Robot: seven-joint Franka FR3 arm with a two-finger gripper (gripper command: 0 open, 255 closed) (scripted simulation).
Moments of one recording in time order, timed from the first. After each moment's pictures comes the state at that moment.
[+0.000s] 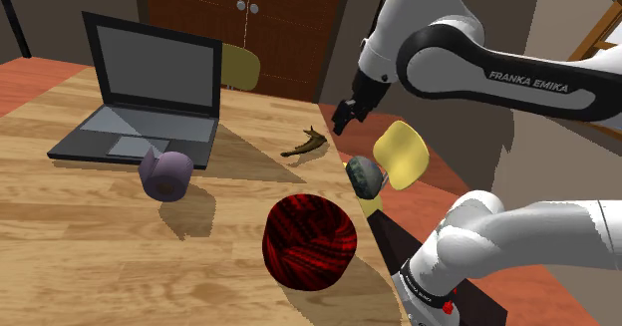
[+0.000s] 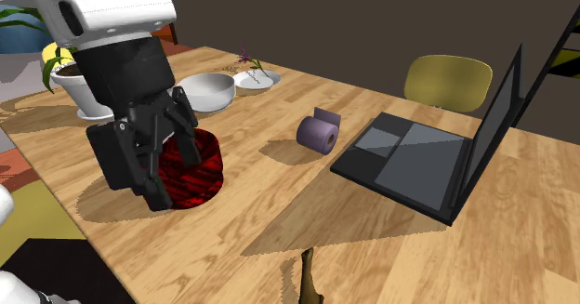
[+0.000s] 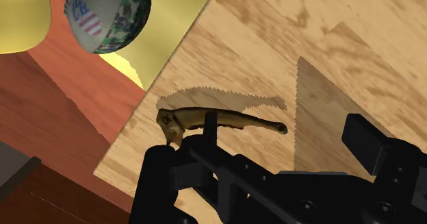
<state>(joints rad) 0.03 -0.80 0.22 -2.46 -0.07 1.84 0.19</state>
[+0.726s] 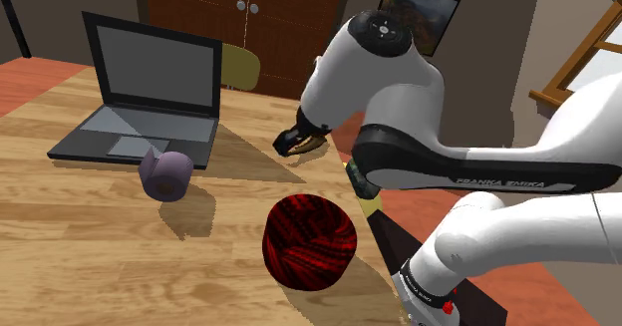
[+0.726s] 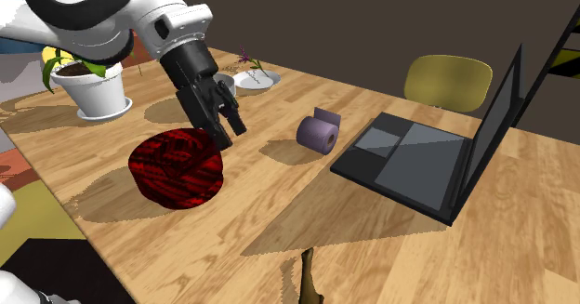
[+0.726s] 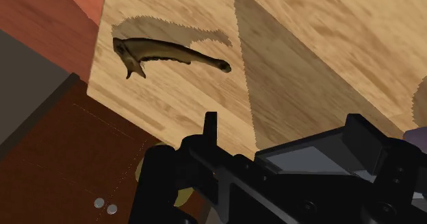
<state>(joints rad) -0.02 -0.72 0.65 -2.48 -0.17 2.14 0.59</state>
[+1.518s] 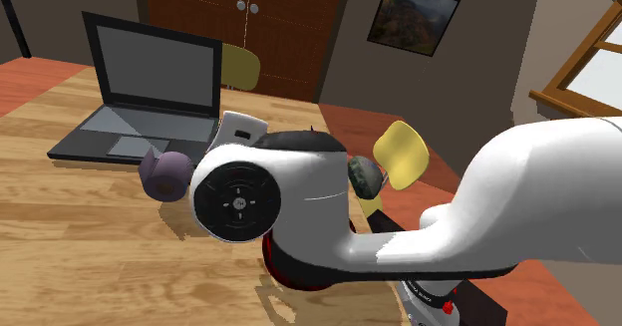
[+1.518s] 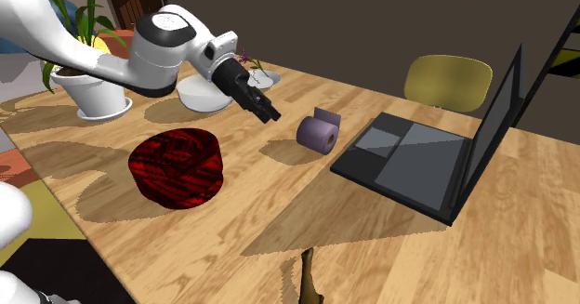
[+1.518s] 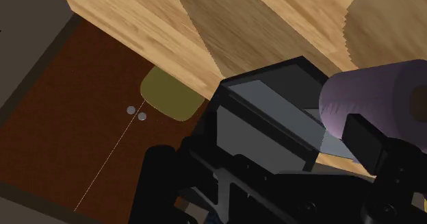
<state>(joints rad) -0.57 -0.61 1.41 -2.23 -0.49 2.27 1.11</state>
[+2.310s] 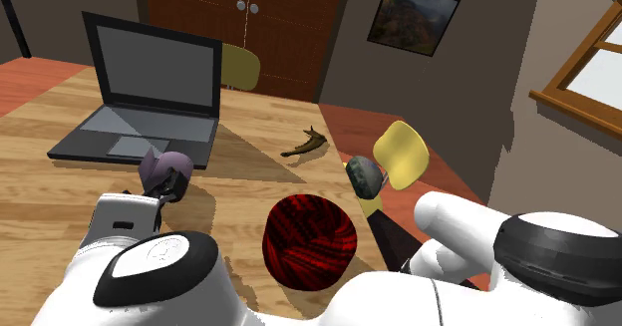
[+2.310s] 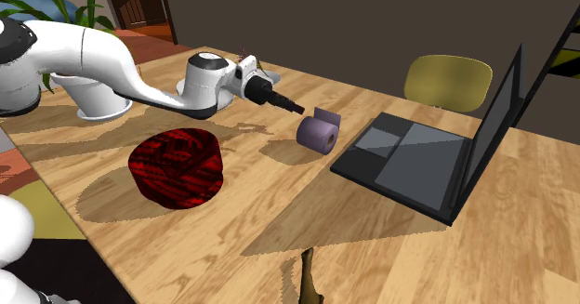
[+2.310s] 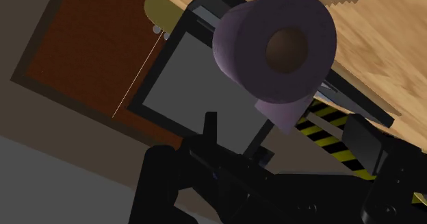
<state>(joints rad) -1.08 -1.04 1.88 -1.77 -0.49 2.21 1.29</state>
